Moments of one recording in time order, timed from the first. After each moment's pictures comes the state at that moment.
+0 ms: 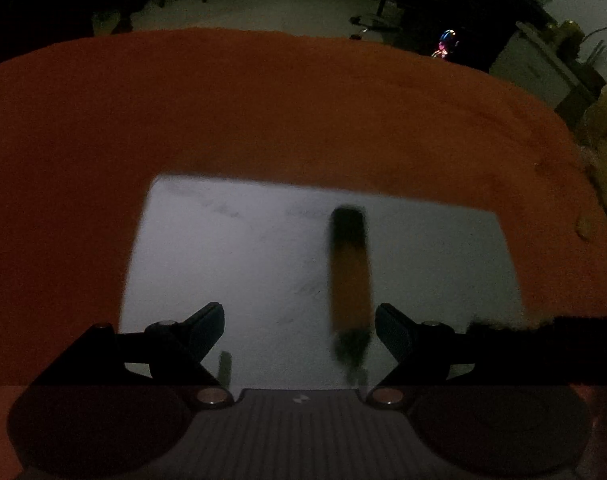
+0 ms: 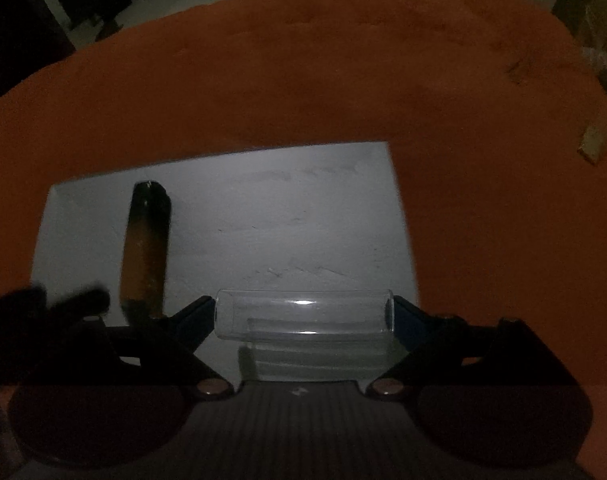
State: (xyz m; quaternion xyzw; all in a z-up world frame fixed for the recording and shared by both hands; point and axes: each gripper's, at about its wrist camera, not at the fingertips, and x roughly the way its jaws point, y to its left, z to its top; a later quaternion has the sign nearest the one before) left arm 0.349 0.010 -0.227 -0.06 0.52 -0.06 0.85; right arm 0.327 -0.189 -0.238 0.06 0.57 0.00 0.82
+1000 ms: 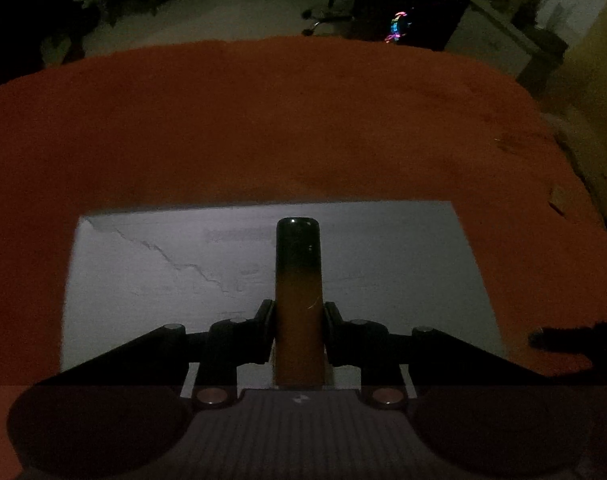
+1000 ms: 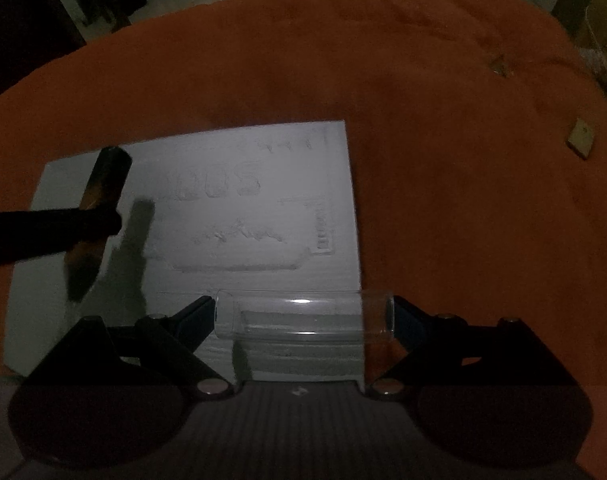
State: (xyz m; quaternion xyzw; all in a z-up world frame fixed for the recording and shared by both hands) left arm 0.360 -0.021 -0.217 -0.01 0.52 -0.12 0.85; right arm 0.309 -0.219 -0.242 0.06 0.56 0.02 0.83
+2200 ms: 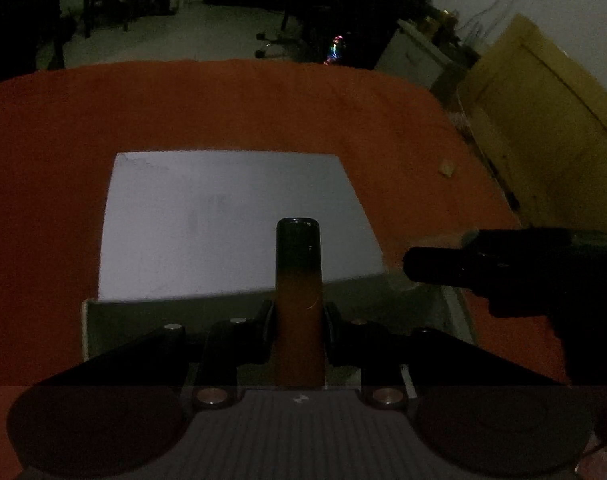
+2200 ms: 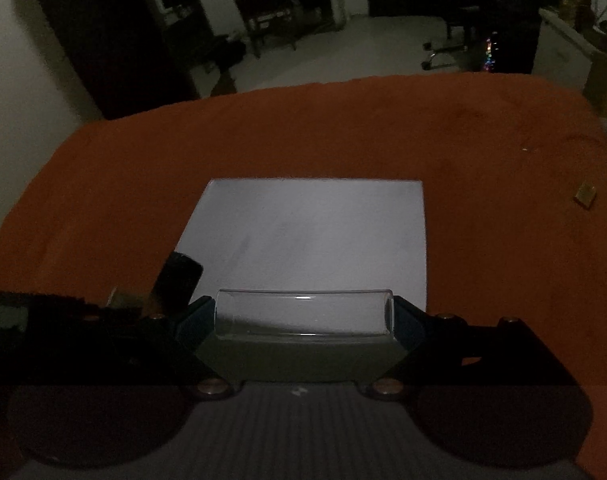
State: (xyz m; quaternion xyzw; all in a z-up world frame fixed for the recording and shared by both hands) left arm 0.173 0.007 -0.127 -0.05 0.49 -0.19 0.85; right arm 0.143 -0.200 -0.121 0.06 0.46 0.15 0.87
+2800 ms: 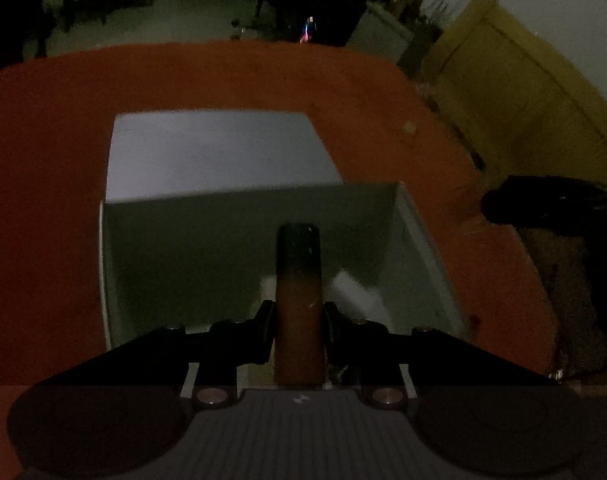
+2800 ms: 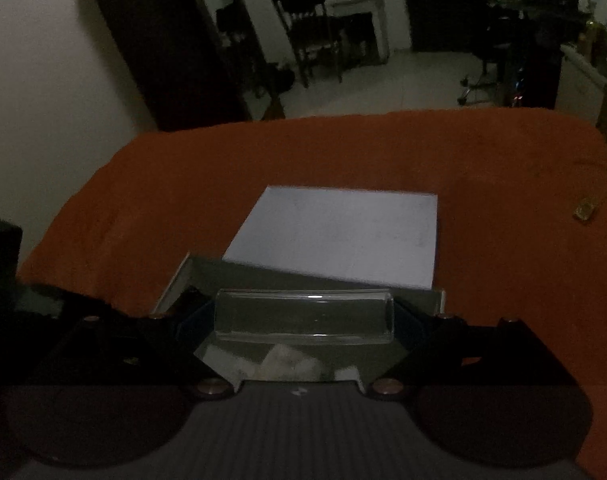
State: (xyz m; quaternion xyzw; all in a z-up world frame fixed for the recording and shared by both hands) left arm 0.089 0.030 -0.123 -0.04 0.51 -0.23 0.83; right arm 0.030 -0.231 -0.070 0.06 0.41 0.21 0.89
